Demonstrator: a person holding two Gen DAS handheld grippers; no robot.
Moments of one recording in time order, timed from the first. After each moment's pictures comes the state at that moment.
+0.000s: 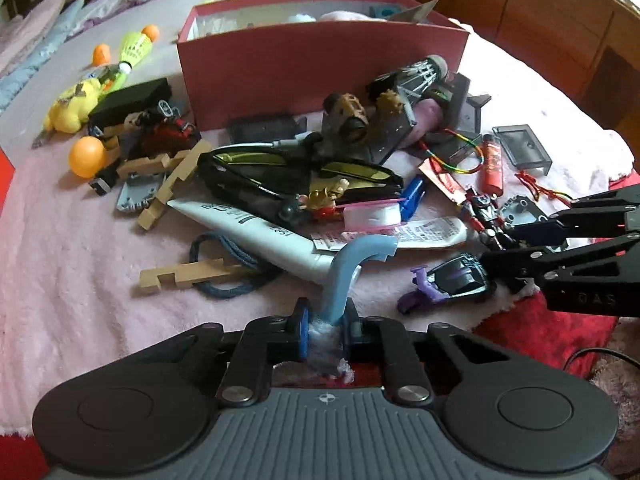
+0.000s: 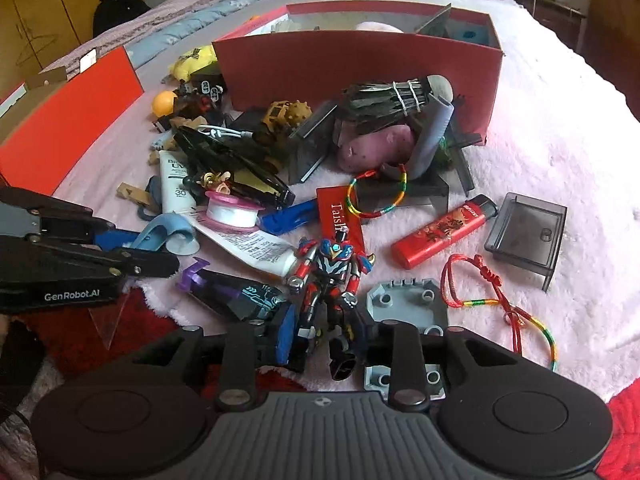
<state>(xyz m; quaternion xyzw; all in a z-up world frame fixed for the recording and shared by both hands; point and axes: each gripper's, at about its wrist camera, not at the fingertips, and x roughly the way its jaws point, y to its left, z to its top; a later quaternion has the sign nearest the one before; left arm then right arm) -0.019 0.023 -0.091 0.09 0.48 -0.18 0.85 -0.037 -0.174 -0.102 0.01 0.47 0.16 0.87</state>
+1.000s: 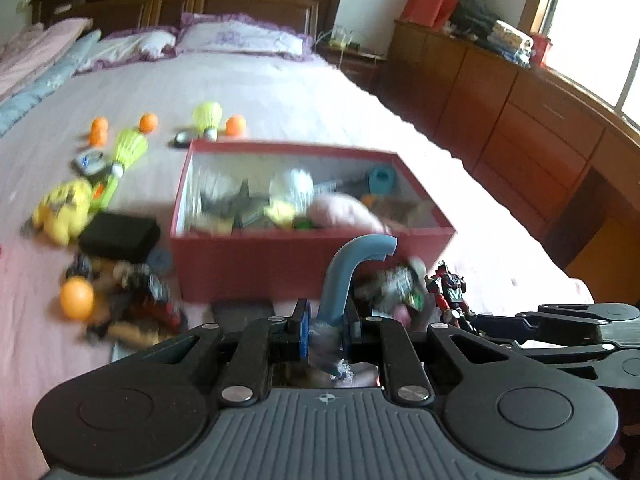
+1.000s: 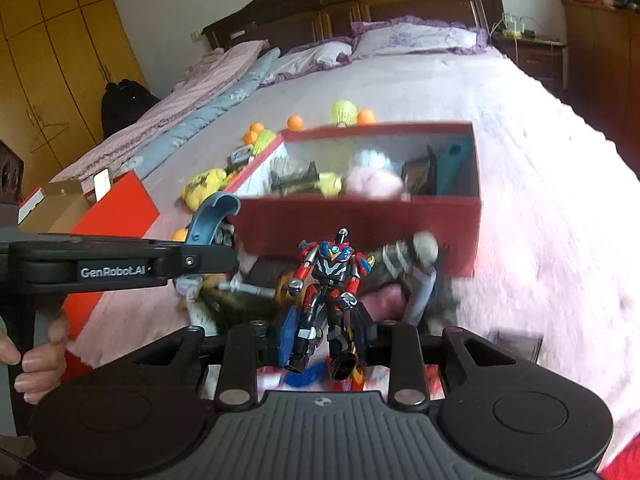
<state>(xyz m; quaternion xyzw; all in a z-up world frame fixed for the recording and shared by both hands) 0.069 0.009 -0.003 -0.02 0.38 -0.21 0.90 0.013 -0.196 -0.016 0.09 0.37 0.16 0.91</state>
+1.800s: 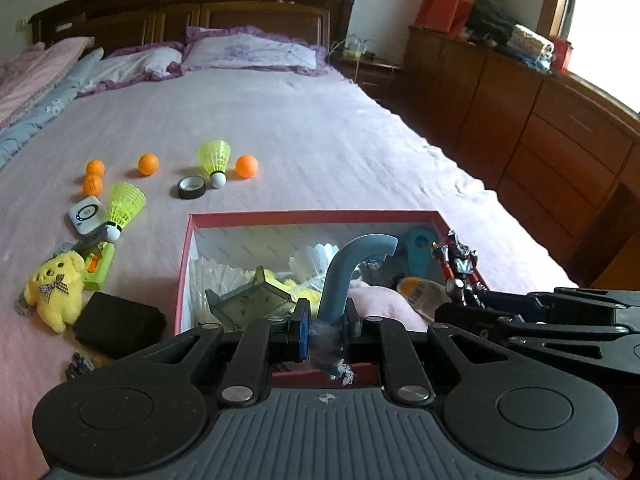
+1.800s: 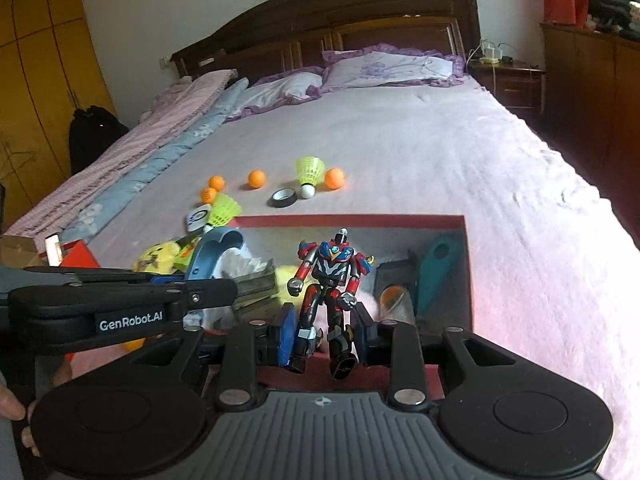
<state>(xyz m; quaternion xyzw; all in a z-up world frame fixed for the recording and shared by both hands) 0.162 -0.010 0.008 0.00 0.38 -0.18 0.91 0.126 -0.195 0.009 0.09 0.35 0.11 0.93</state>
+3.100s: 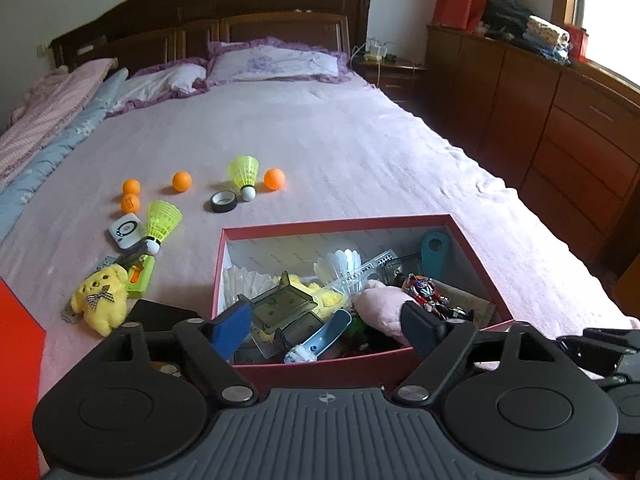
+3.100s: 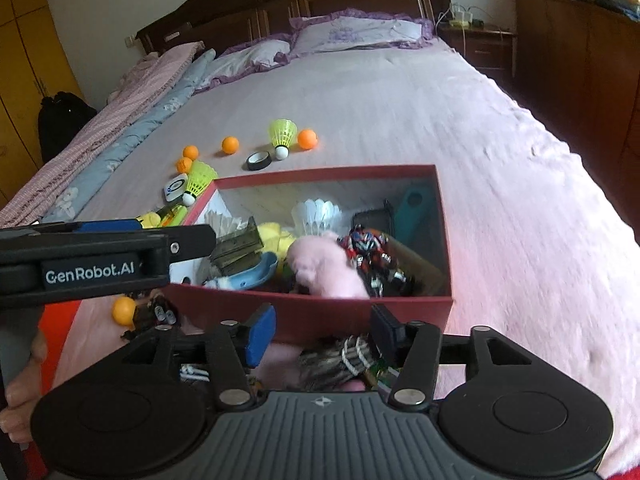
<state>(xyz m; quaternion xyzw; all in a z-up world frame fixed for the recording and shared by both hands) 0.130 -0.022 0.041 0.04 0.36 -0.13 0.92 0.090 -0.188 0.009 0.10 0.41 0.07 0.90</state>
